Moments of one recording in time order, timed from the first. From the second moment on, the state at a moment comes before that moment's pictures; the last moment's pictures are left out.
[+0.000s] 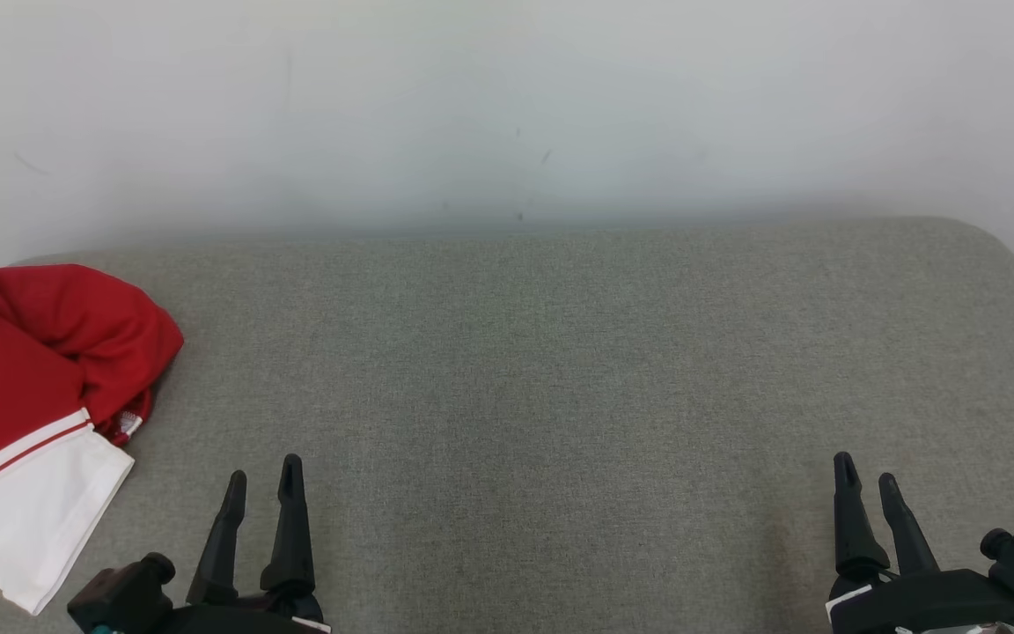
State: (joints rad) left arm -0.06 0.05 -0.08 0.16 -0.65 -0.11 -0.19; right arm -0.02 -0.04 -0.11 0.18 0.64 0.13 -0.06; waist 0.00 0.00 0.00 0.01
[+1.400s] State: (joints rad) left arm 0.05 0.05 0.07 0.12 -0.23 -0.10 -0.24; right arm 0.05 -0.05 -0.01 0.15 0.19 0.13 -0.21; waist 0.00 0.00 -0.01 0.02
